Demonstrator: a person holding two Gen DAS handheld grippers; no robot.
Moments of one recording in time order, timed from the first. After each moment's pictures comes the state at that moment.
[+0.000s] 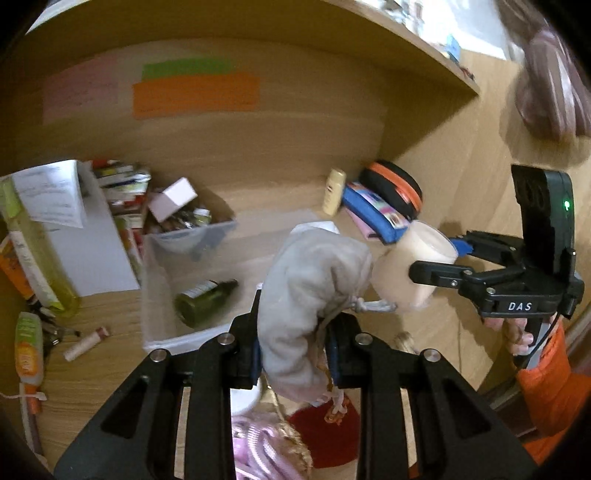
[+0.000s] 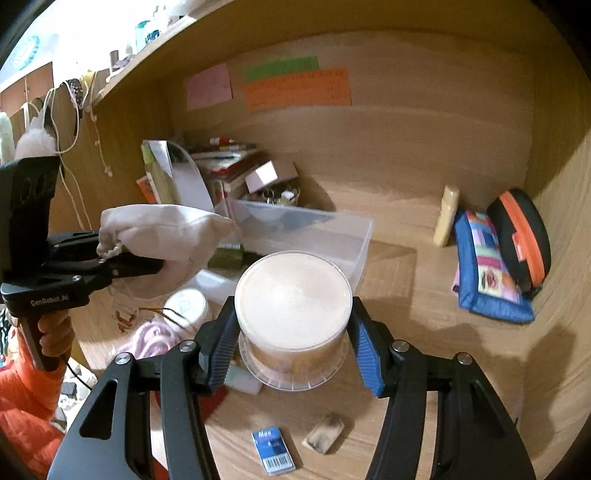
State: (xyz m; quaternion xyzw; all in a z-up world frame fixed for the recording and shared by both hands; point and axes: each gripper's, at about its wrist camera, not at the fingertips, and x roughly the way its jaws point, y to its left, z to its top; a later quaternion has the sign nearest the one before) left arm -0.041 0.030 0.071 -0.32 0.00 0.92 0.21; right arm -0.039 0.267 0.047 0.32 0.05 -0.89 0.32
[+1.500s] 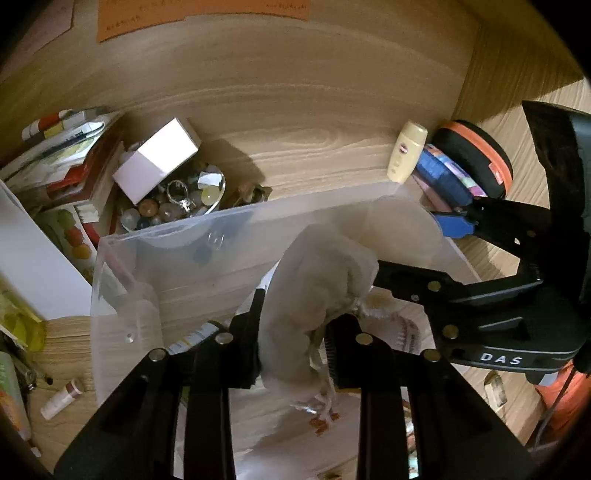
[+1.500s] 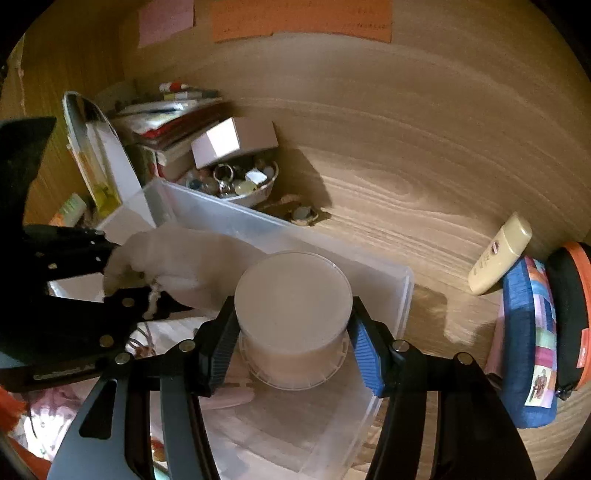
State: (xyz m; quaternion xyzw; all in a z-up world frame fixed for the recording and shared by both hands) left arm -0.173 0.063 -0.006 -0.43 0.02 0.89 0.16; right arm -0.170 0.177 -0.010 0.38 0.14 -0.87 0.29
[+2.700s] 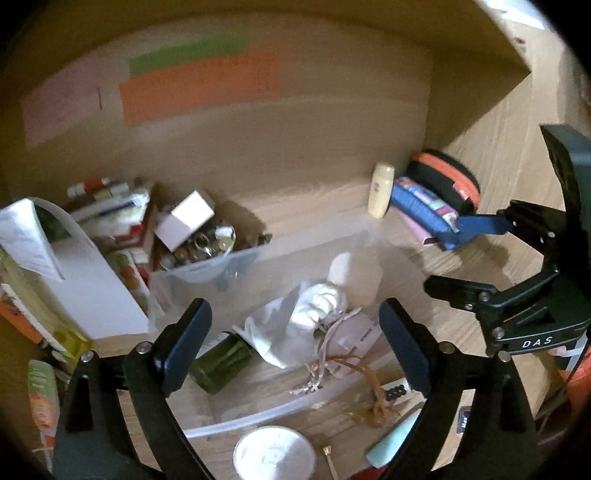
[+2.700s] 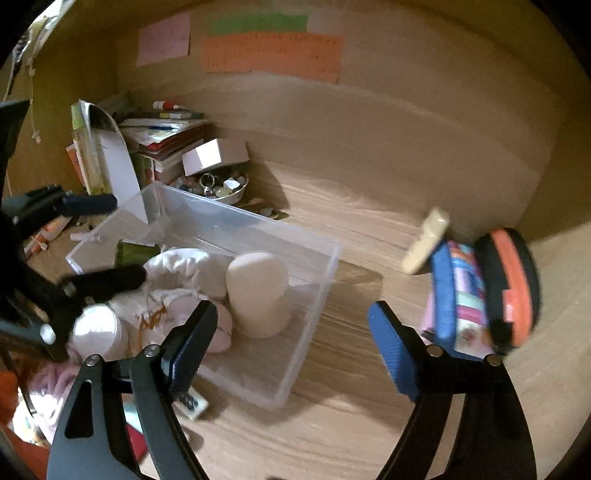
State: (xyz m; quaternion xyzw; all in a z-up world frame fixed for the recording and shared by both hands) left arm -0.102 0.065 0.048 -0.32 0.06 0.93 0.15; right arm -0.104 0.221 0.031 0.35 0.16 -0.90 0.22
